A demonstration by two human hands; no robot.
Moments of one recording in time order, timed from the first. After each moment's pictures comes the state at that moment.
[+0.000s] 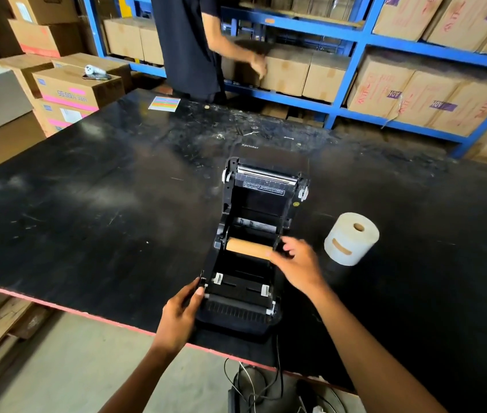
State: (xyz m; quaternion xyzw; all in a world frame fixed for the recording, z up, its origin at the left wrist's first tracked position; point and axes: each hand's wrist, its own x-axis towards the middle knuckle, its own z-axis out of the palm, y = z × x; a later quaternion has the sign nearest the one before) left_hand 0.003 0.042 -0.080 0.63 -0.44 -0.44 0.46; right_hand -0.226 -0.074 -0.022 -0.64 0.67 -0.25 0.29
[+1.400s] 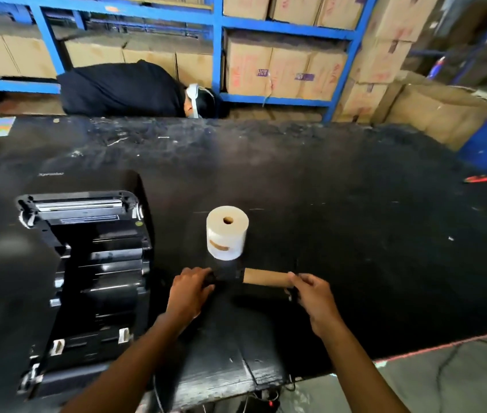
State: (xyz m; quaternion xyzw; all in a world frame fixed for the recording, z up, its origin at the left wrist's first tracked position) left_hand -0.238 -0.094 -0.078 0.55 -0.80 -0.21 0.14; right_hand -0.470 0.001 -0.034 -0.22 0.70 -0.52 0.43
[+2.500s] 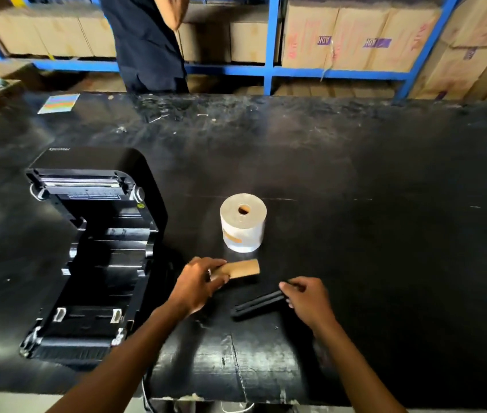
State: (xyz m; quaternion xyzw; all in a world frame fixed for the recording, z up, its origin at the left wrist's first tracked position) left_hand -0.254 -0.091 -0.084 0.58 -0.73 -0.27 0.25; right_hand -0.494 -0.046 -0.096 -0.42 0.71 -0.36 0.43
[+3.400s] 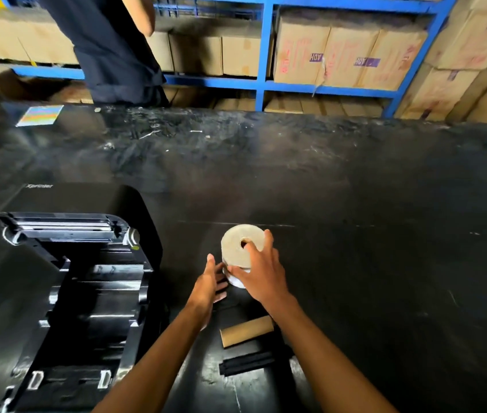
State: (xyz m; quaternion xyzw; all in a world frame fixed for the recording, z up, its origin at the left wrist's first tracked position) left_hand -0.288 -0.160 -0.072 0.60 -0.32 -0.66 0.33; right_hand -0.415 -0.166 -0.046 -0.66 0.71 -0.17 0.21
